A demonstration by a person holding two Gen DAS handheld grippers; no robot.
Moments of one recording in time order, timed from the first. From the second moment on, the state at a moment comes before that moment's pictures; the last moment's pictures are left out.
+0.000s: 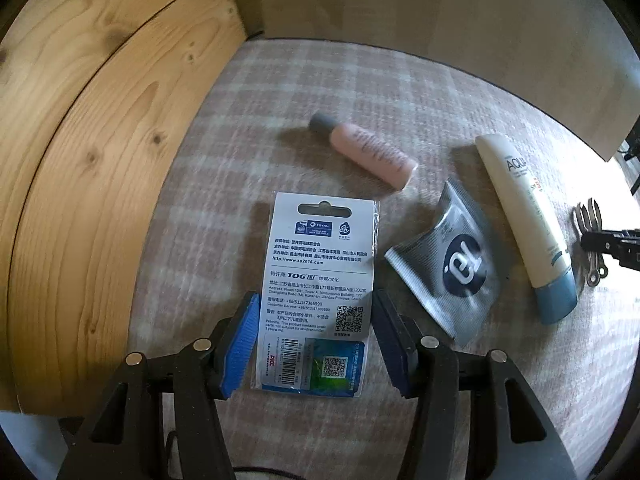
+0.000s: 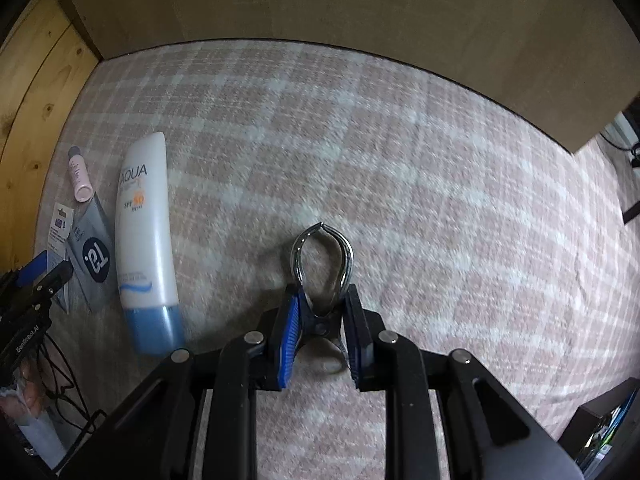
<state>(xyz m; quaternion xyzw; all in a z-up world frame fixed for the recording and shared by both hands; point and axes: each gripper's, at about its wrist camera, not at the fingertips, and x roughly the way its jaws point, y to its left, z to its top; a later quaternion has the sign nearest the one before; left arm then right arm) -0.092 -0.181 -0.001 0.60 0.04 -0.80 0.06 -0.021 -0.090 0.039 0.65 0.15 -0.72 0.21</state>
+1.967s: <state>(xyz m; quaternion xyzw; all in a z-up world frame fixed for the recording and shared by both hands) 0.125 0.457 0.158 0.49 -0.17 -0.75 -0.40 0.083 0.689 0.144 0.59 -0.10 -0.80 -0.05</state>
